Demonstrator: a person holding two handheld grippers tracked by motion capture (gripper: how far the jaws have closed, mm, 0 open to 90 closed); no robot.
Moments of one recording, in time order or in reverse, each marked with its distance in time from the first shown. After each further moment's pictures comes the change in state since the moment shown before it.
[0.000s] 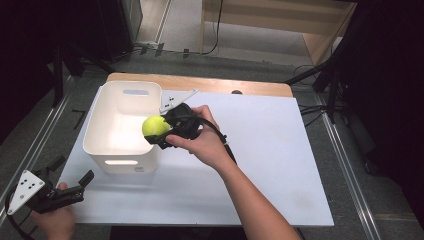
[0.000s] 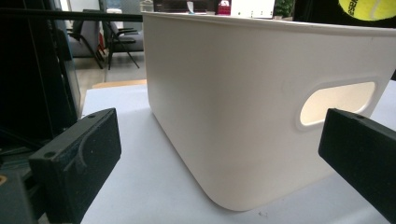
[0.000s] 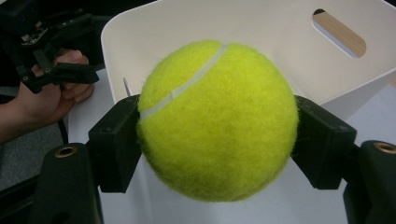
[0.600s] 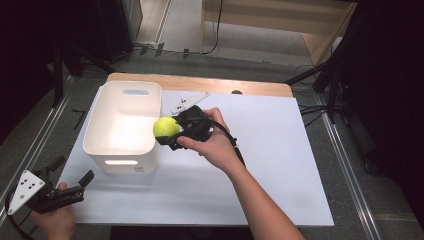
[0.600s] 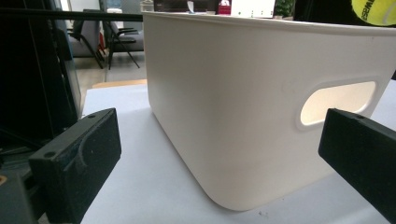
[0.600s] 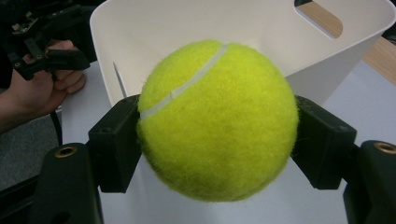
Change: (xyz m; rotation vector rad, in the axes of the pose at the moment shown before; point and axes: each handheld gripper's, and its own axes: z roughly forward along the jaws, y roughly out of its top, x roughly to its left) left arm 0.000 0.000 0.000 0.000 0.001 -0.001; right arm -0.007 -0.017 -0.016 0.001 -0.029 0.022
